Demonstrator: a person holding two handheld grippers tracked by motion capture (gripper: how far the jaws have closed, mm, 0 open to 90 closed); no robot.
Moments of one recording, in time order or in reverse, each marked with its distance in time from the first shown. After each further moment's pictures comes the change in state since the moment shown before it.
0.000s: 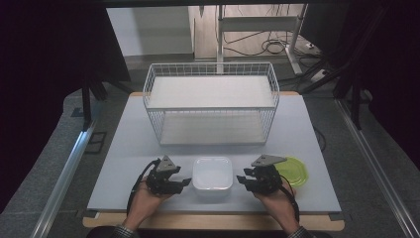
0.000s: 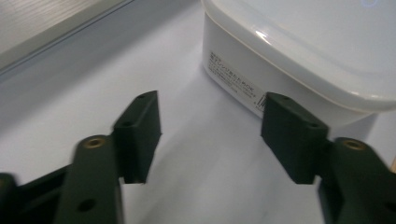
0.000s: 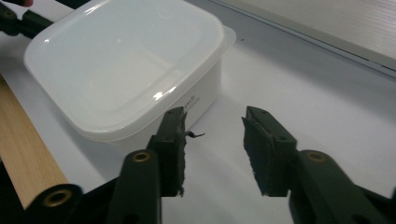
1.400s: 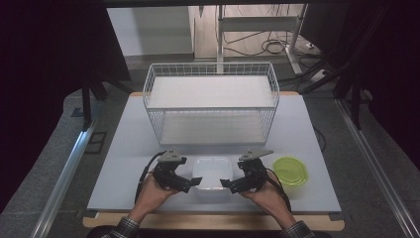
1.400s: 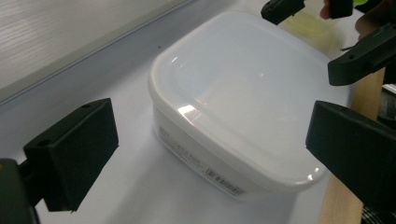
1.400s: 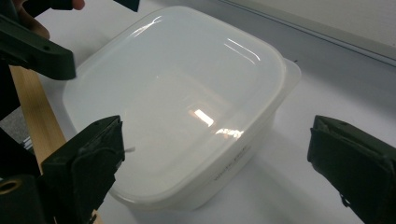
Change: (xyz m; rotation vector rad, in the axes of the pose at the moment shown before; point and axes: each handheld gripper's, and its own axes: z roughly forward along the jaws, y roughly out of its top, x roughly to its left) left arm -0.001 0.032 0.008 -0.097 -0.195 -0.025; right arm 0.009 0.020 0.031 0.009 0.145 0.027
